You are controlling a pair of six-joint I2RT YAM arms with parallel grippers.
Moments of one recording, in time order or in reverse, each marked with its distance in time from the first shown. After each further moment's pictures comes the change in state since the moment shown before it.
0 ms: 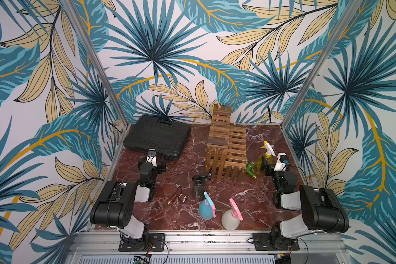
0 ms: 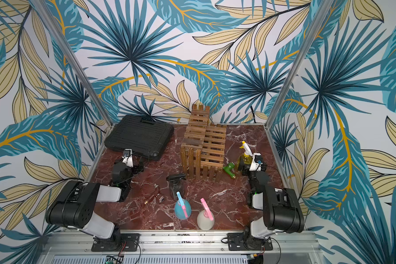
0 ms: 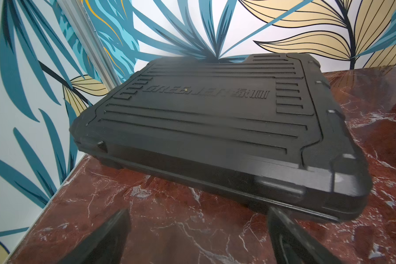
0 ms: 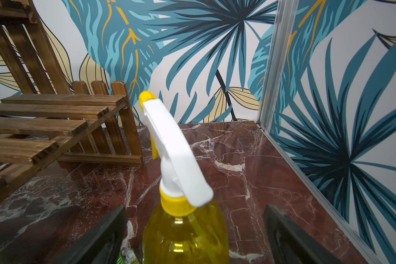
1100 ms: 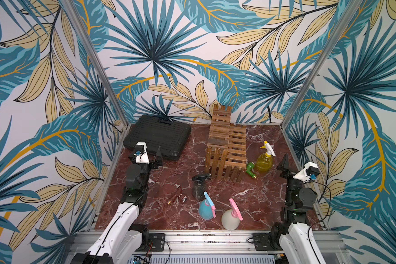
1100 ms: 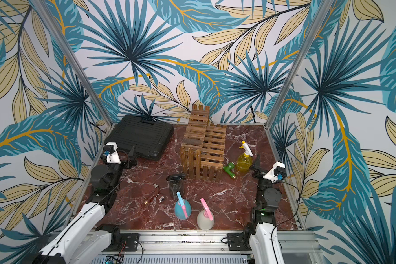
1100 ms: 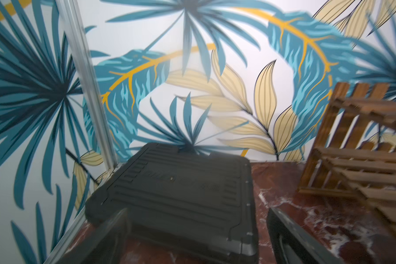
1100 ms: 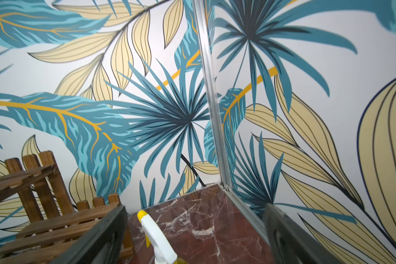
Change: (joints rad) left arm -0.030 -0.737 0.138 -0.565 0.164 -0.146; right arm 0.005 -1.044 -0.010 -0.692 0.254 0.143
